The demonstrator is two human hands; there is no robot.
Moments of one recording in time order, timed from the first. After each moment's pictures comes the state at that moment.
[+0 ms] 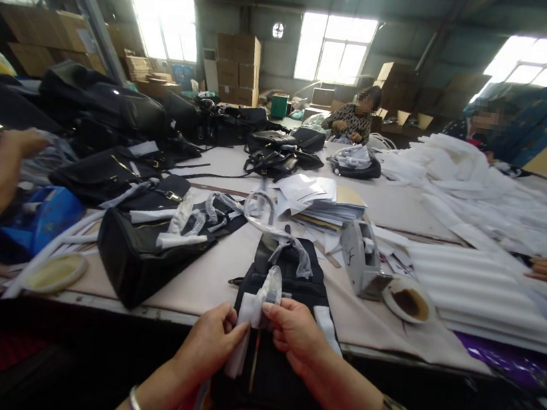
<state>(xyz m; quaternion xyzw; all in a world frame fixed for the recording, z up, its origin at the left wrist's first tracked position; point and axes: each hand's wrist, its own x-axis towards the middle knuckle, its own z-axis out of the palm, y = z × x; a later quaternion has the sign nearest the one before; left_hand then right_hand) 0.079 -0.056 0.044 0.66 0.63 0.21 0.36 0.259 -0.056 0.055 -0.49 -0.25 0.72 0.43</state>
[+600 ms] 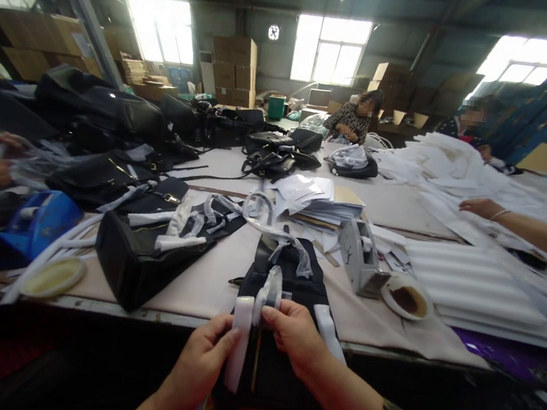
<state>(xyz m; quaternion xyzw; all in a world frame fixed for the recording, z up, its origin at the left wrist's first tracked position) 0.072 -0.082 0.053 0.56 0.49 0.35 0.57 0.259 -0.062 0.051 -0.49 -0.31 0.68 0.45</state>
